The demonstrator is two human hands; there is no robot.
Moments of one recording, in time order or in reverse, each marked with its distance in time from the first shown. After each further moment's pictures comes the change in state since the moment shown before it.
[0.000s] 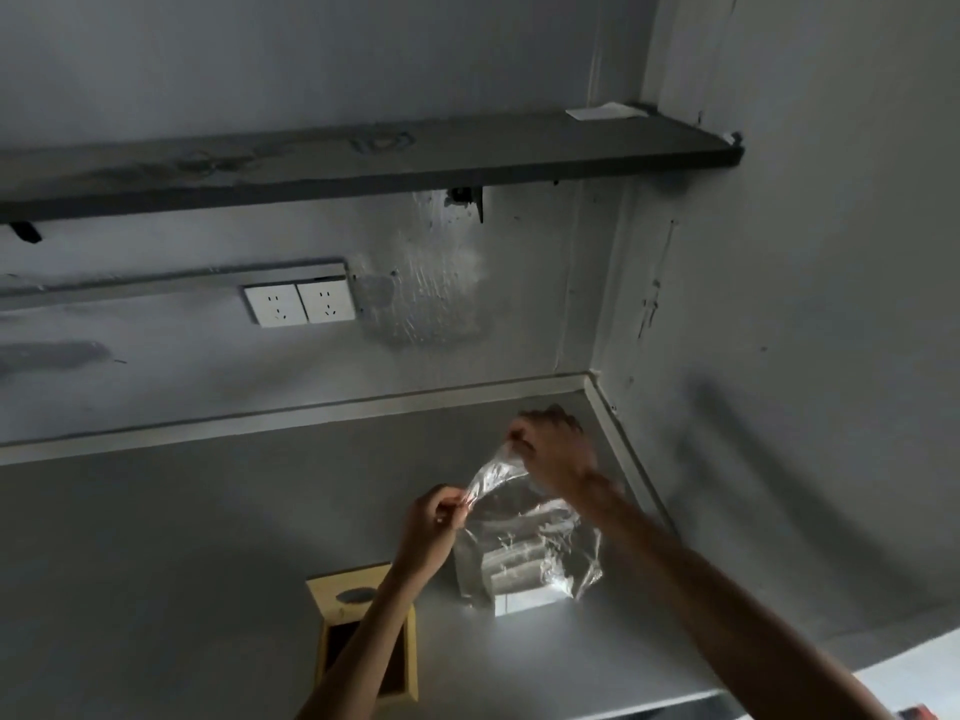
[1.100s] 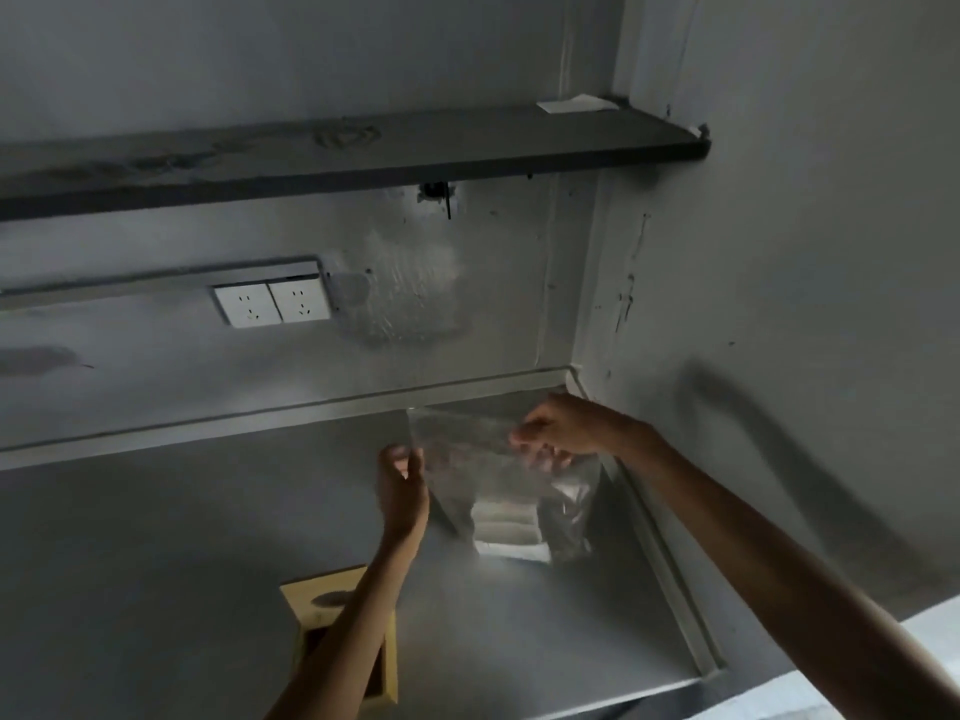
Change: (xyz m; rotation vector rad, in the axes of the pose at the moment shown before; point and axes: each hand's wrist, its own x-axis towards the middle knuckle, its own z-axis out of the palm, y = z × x) left_hand 0.026 0.035 0.007 -0.112 0.394 -0.292; right_hand 0.012 0.044 -0.069 0.478 -0.624 0.137
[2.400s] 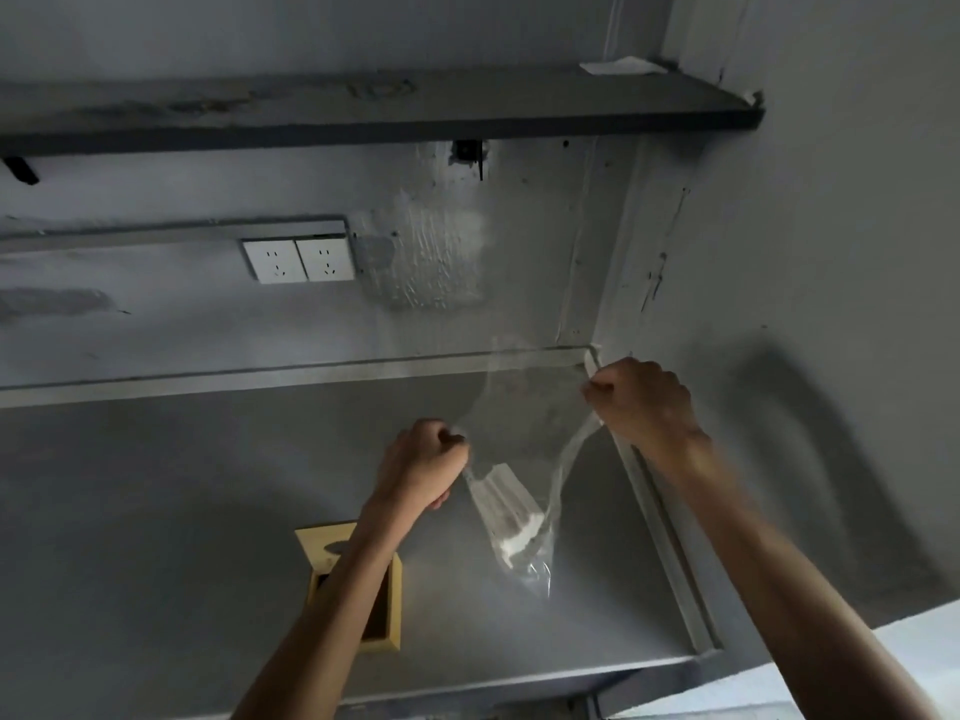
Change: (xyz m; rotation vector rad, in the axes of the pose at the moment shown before) left_hand -0.066 0.094 -0.052 0.550 -0.313 0.114; right_hand -0.063 -0.019 0.001 -0.442 0.633 0.291
